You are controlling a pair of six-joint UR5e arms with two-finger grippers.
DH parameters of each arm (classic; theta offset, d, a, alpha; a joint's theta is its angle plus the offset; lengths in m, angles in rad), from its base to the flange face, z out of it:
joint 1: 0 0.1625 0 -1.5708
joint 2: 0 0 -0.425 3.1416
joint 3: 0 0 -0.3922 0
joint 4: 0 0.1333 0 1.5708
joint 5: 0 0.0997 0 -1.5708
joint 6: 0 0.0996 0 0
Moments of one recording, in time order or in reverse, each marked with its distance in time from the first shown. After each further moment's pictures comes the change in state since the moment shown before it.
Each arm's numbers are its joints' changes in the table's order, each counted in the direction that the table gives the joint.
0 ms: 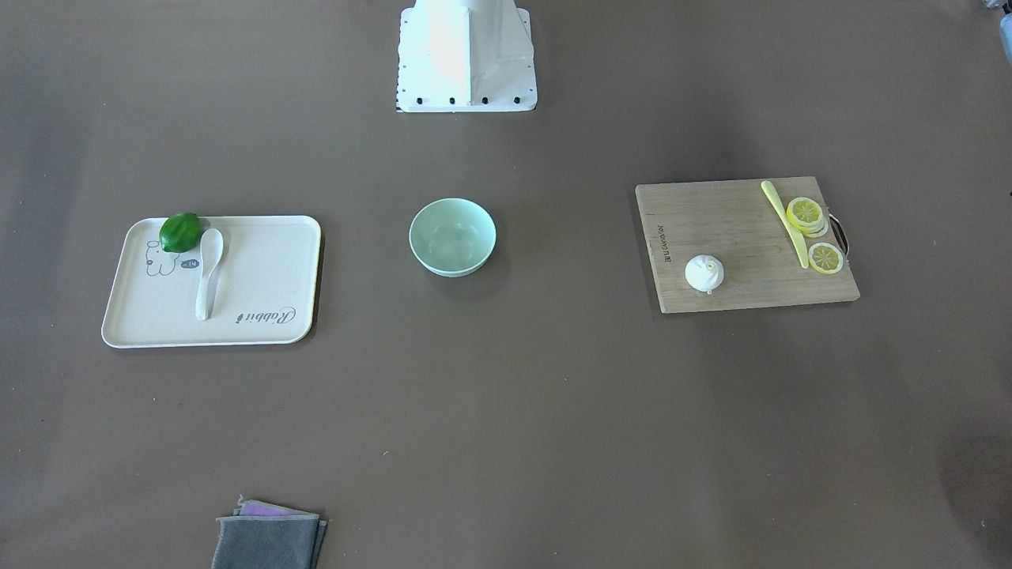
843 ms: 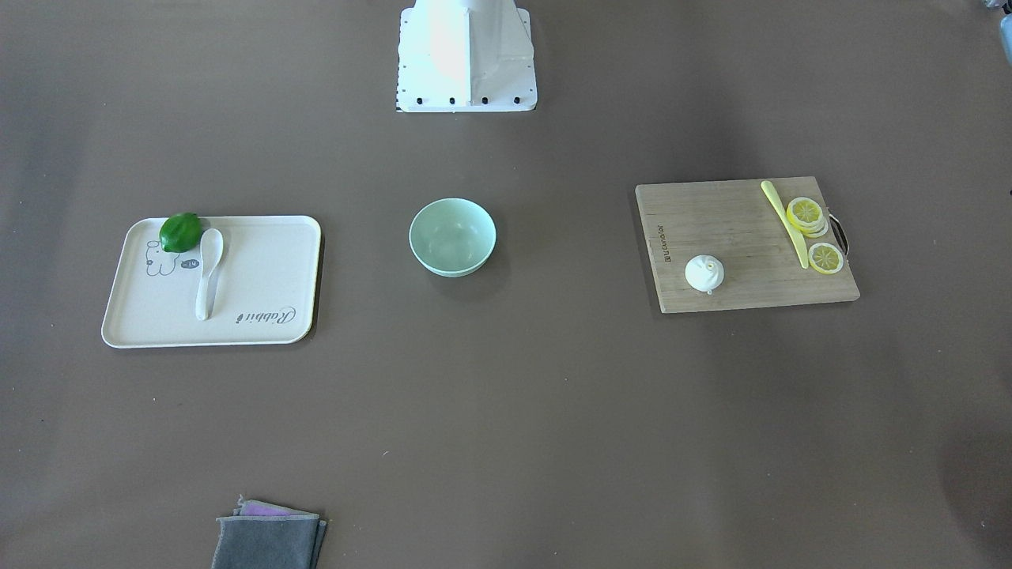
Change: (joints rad) left arm 0.000 -0.008 0.023 -0.008 -0.004 0.011; right arm -0.003 0.005 -0.032 0.066 0.001 0.001
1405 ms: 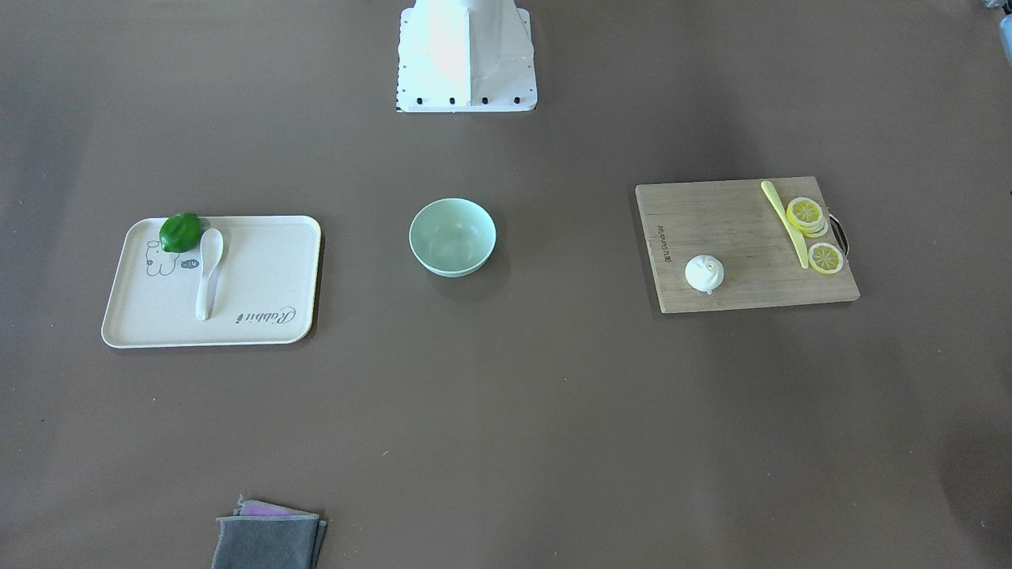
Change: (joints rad) left arm -0.002 -0.014 0.005 -0.057 -0.003 -0.008; right arm 0.000 0.002 -0.030 0.010 0.016 0.005
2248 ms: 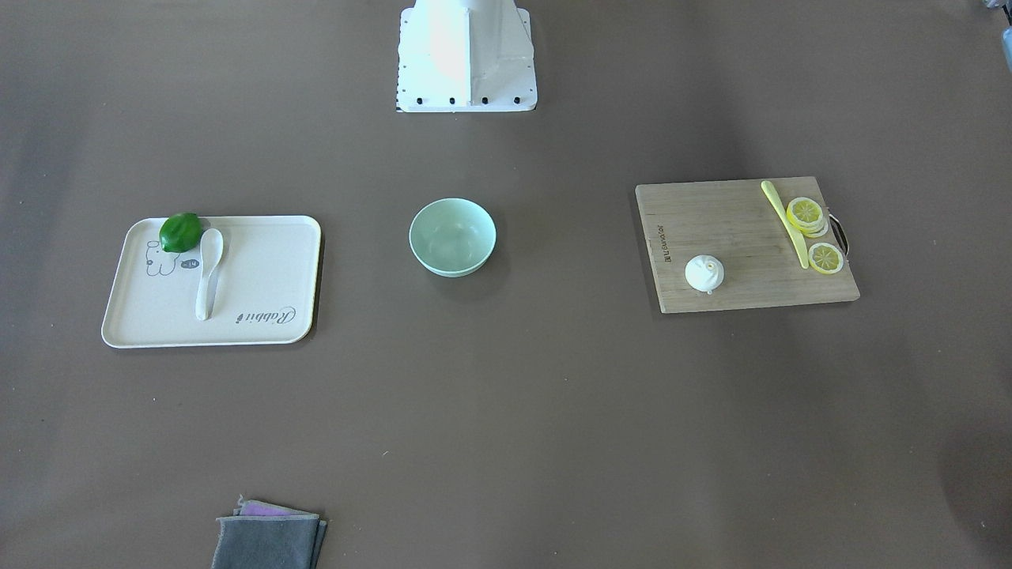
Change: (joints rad) left arm 0.003 0.032 0.058 -0.047 0.001 -0.109; right arm 0.000 0.000 -0.017 -0.001 0.057 0.011
